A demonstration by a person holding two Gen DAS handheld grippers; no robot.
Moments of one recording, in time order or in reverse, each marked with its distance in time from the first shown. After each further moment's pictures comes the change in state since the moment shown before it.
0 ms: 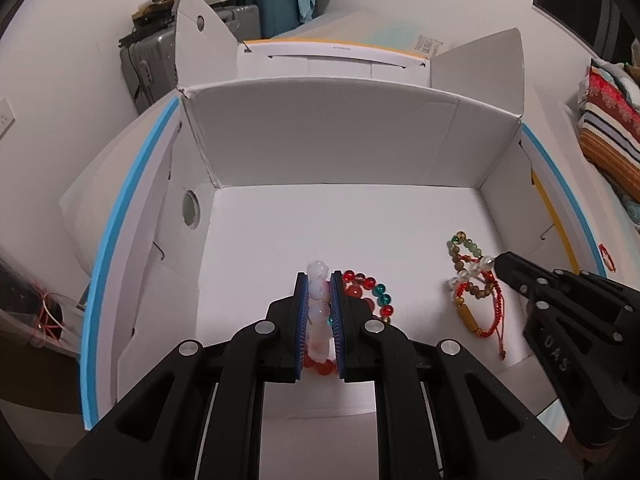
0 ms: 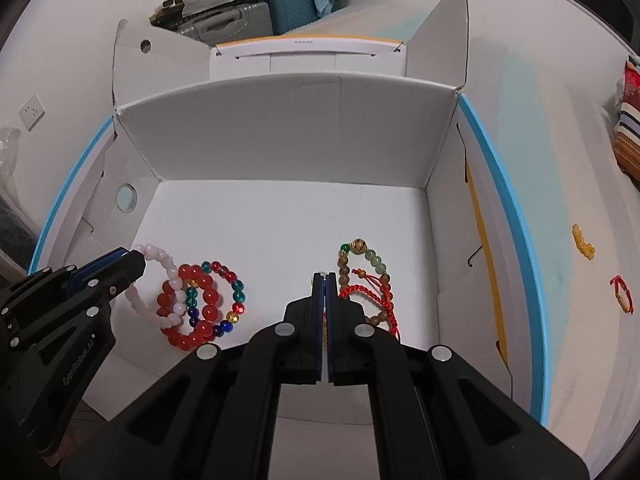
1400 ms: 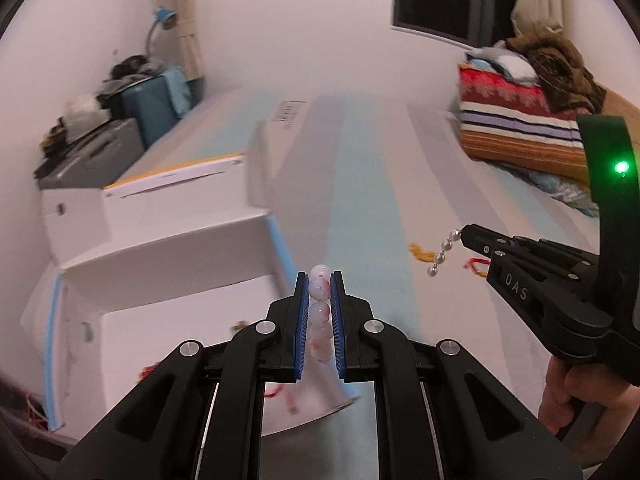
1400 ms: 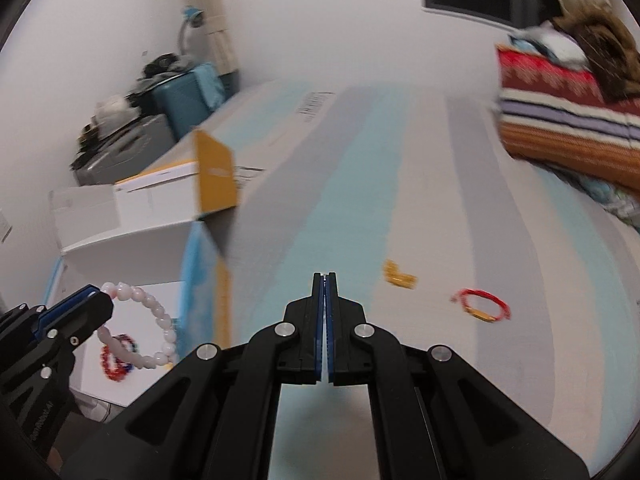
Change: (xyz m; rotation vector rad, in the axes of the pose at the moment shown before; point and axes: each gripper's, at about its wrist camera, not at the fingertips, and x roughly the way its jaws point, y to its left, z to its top) left arm -0.111 -0.193 0.023 0.255 -0.232 -0.204; right arm -0.140 -0.190 0.000 0.209 -0.264 -0.134
